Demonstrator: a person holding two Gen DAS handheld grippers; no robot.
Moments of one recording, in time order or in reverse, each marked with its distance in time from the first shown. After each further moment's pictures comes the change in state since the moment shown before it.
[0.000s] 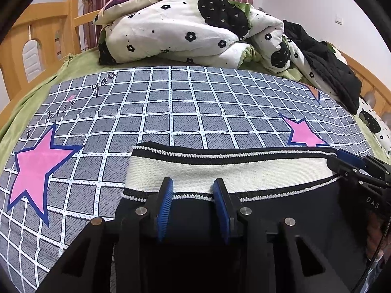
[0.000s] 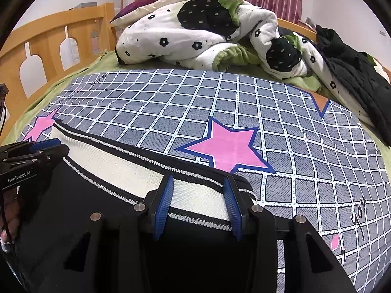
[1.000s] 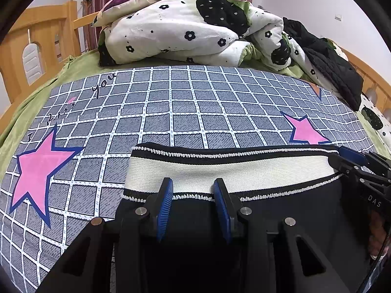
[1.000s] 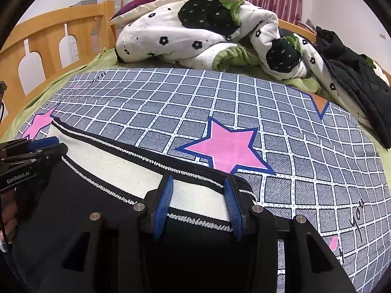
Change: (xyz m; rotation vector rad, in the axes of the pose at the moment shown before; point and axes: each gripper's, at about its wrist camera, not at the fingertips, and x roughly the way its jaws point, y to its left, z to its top) left arm 0.001 -0.003 0.001 0.016 0.001 0.019; right arm 0.005 0.000 0.002 -0.014 0.007 -0.011
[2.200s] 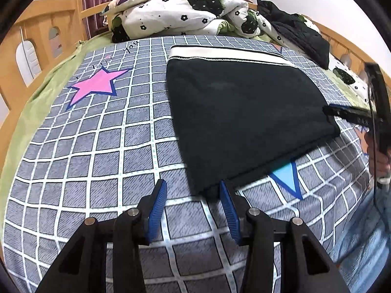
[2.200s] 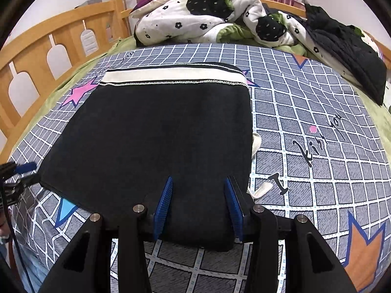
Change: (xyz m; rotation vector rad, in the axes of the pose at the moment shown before) left arm -0.178 0.046 -0.174 0.110 0.107 -0.043; right arm -0.131 0.009 -0.122 0.070 0.100 0.085
